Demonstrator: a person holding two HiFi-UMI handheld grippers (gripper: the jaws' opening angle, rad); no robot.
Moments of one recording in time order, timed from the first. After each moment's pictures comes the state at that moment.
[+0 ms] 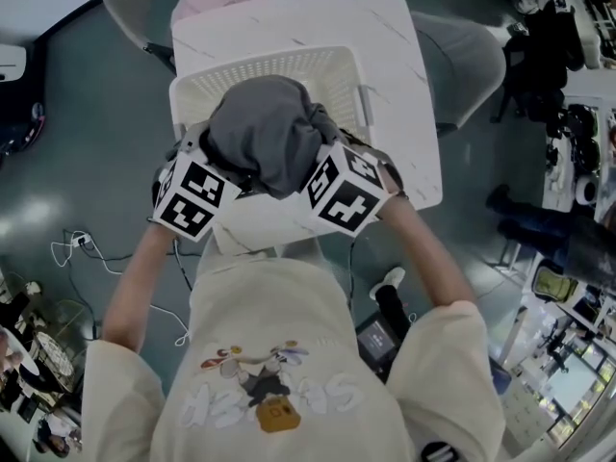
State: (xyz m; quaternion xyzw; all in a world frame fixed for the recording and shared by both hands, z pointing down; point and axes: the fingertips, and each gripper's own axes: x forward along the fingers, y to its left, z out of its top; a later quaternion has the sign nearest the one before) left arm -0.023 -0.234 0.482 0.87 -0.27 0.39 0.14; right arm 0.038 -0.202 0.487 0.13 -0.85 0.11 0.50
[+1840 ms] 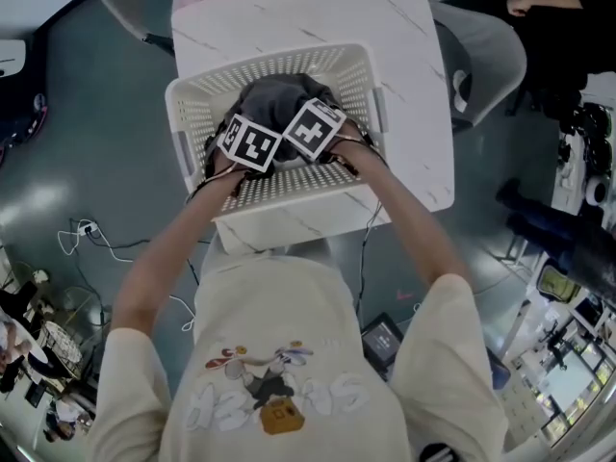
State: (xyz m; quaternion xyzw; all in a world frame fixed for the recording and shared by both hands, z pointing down) left arm -0.016 -0.278 0.671 0.74 -0.34 0.49 0.31; right arm 0.055 -0.263 0.679 0.14 -0.76 0.24 0.59
